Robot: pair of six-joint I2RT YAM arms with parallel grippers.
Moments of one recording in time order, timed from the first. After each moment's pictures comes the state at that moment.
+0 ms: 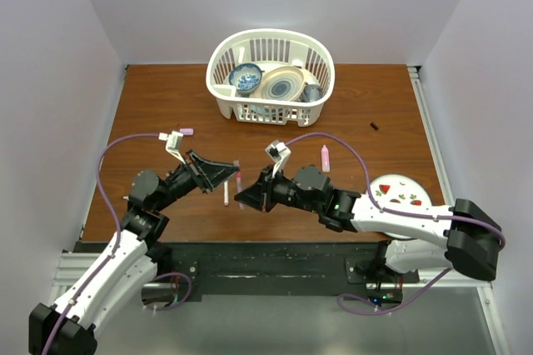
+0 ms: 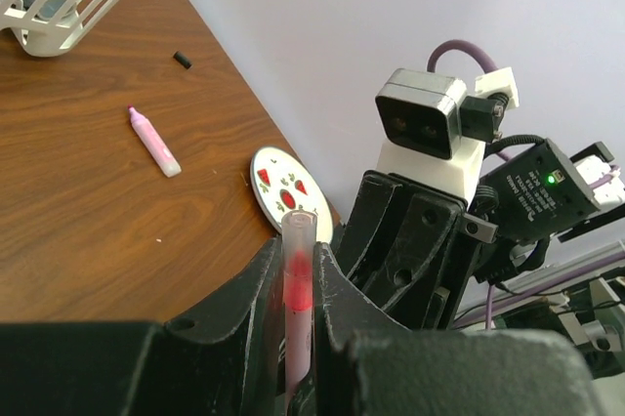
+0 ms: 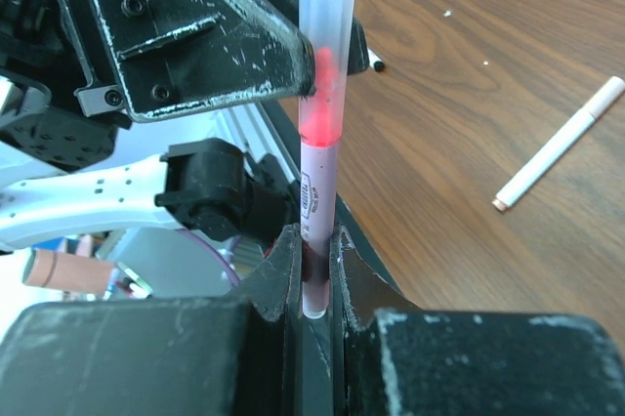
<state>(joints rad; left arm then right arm) -0.41 0.59 0.33 0.39 0.54 -0.95 1.11 1.23 0.69 0.38 -0.07 0.70</state>
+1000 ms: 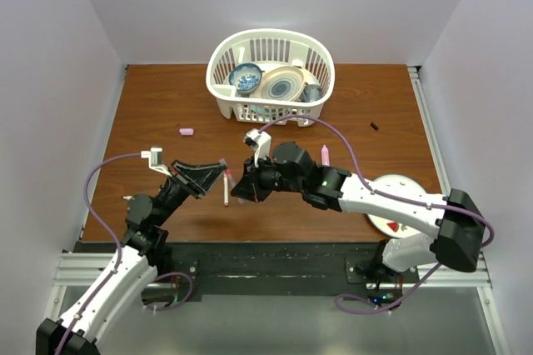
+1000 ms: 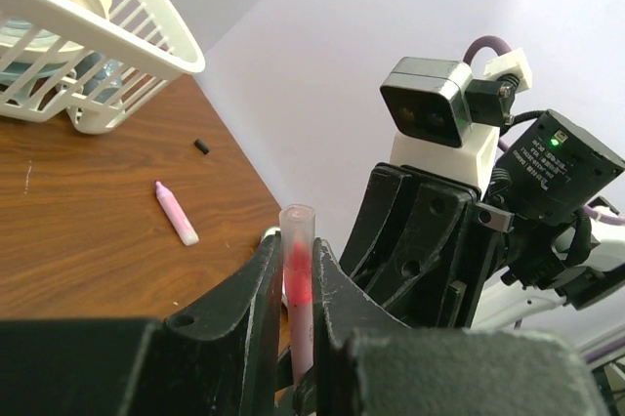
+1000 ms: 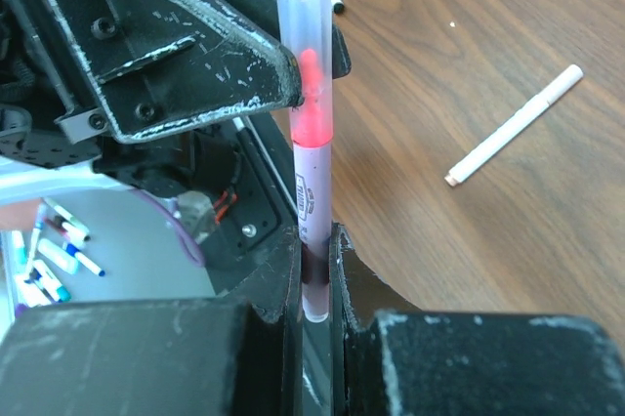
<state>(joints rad) -0.40 0.41 0.12 0.57 0.37 -1.02 1.06 1.36 1.01 -0.03 -0.17 0.52</state>
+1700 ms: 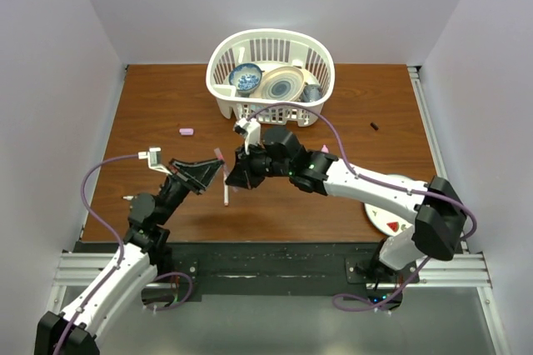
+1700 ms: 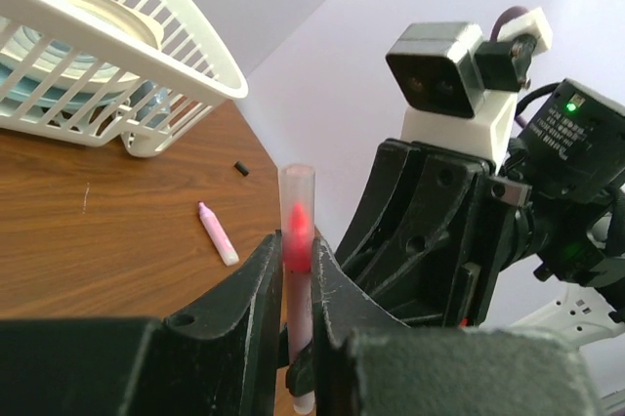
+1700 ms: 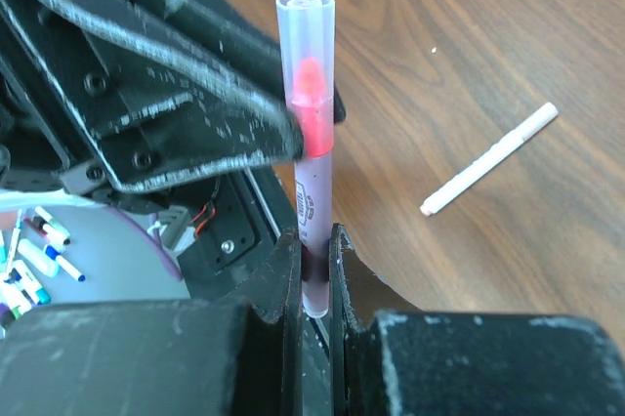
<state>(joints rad) -0.40 0.46 0.10 0.62 0.28 -0.96 0.99 1.50 1.15 -0.08 -0.26 0.45</state>
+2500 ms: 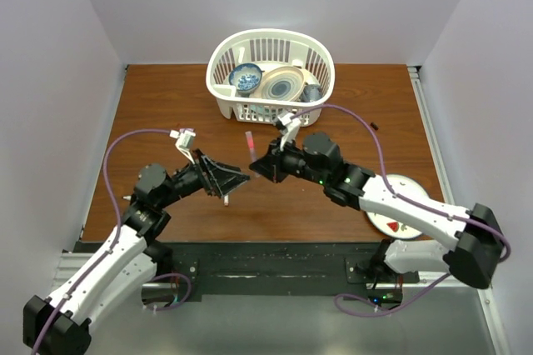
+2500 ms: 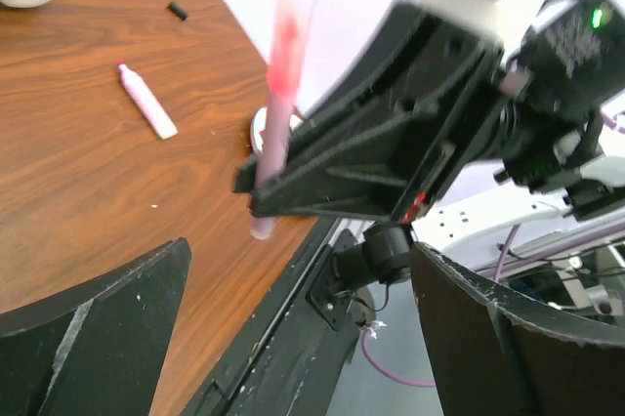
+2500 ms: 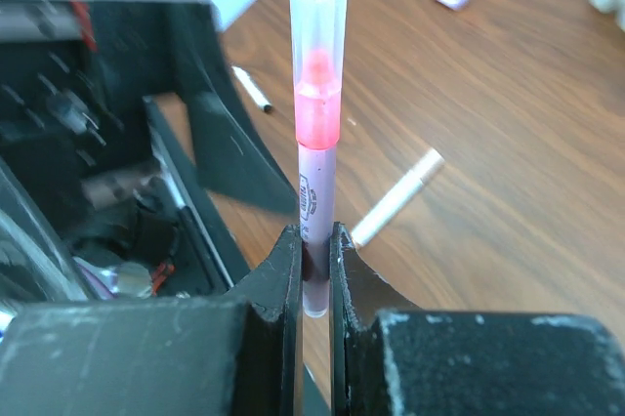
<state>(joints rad) -0.47 0.63 0.39 0.28 0.55 -0.88 0.92 1.24 0.91 0.08 -0.14 0.41</state>
